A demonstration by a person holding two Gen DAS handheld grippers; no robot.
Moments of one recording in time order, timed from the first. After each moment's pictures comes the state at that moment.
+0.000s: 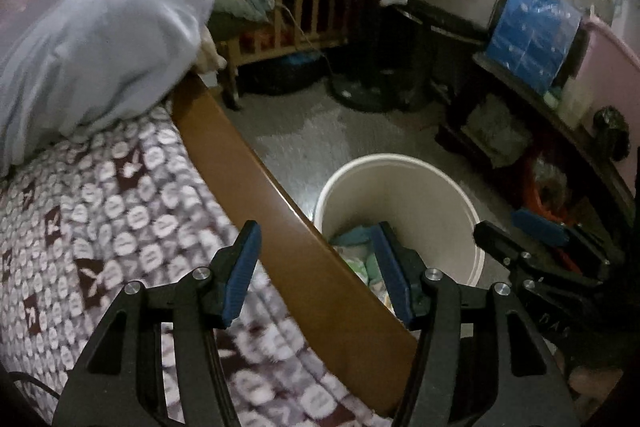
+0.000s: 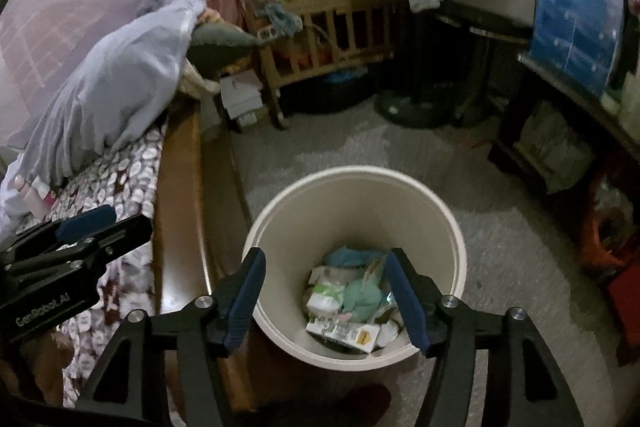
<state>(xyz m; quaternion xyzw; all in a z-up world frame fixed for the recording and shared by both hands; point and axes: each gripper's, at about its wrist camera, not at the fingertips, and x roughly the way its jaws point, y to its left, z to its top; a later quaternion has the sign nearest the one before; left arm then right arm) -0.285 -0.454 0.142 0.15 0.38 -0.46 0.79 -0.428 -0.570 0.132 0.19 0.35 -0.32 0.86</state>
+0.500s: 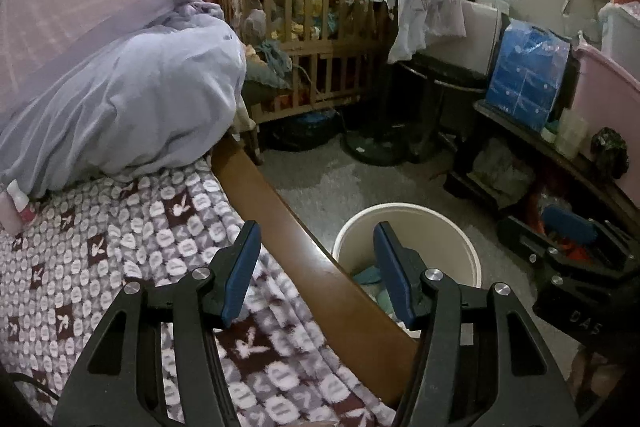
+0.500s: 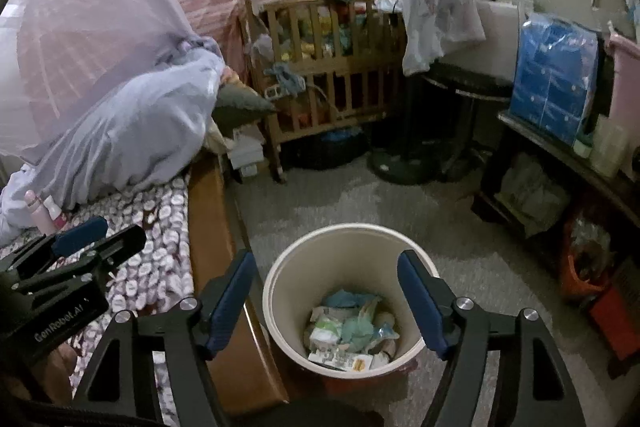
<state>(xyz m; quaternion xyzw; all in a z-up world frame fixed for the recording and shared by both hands) -0.306 -0.405 0.187 0.11 0.29 -0.45 0.84 -0.450 -0.519 0.194 0.14 0.28 -0.35 0.88</state>
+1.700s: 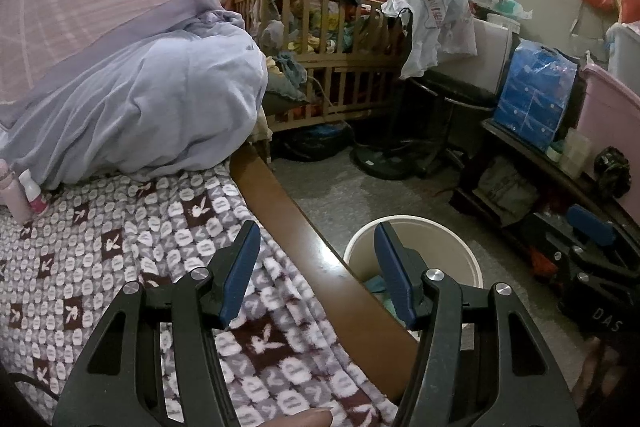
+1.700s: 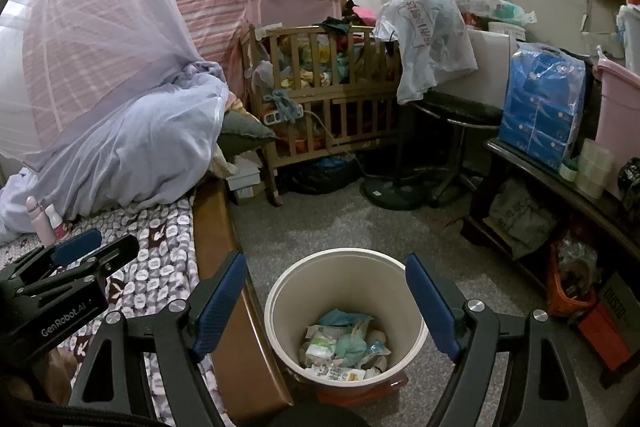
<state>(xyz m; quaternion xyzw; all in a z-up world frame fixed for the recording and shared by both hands) -0.307 -0.385 0.195 0.09 0.28 -0.43 0.85 -0.462 -0.499 0.217 0.12 0.25 -0.36 0.89</state>
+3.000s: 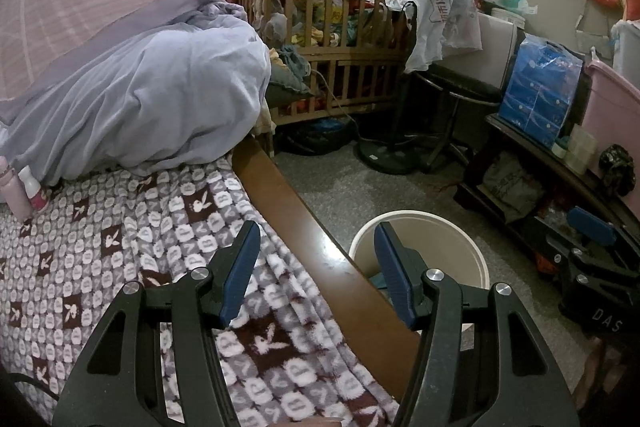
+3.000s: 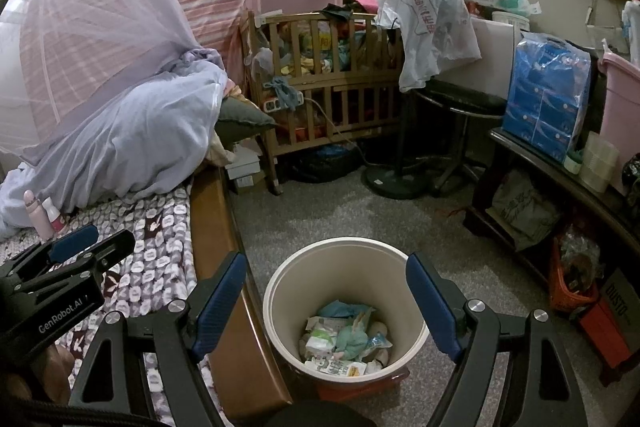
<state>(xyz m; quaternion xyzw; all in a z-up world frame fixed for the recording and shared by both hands) -0.297 -0.386 0.184 0.09 0.29 -0.43 0.85 -0.458 -0.507 0.206 0.12 0.27 -0.36 0.89</state>
